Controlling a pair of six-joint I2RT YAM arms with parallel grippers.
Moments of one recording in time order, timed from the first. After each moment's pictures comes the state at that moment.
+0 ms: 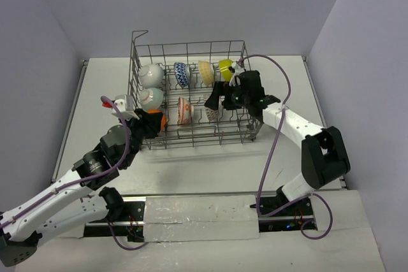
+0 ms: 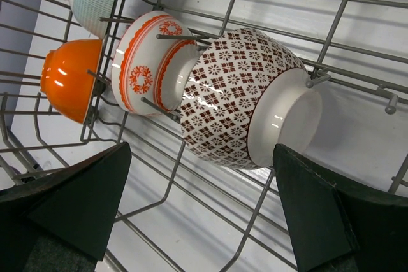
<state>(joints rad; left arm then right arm) -0.91 0.70 0.74 -0.18 -0.60 -0.59 0.41 1.53 1.04 -0.08 -0.36 0.43</state>
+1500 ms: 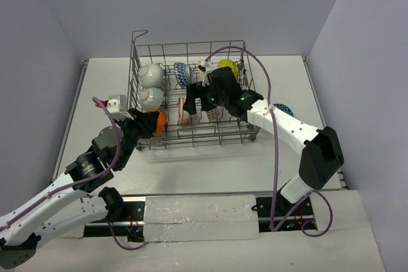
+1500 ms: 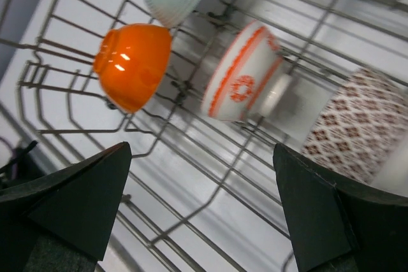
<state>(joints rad) -0.91 0.65 0.77 -0.22 -0.60 -0.58 0.68 1.57 1.29 -0.27 -0.19 0.36</state>
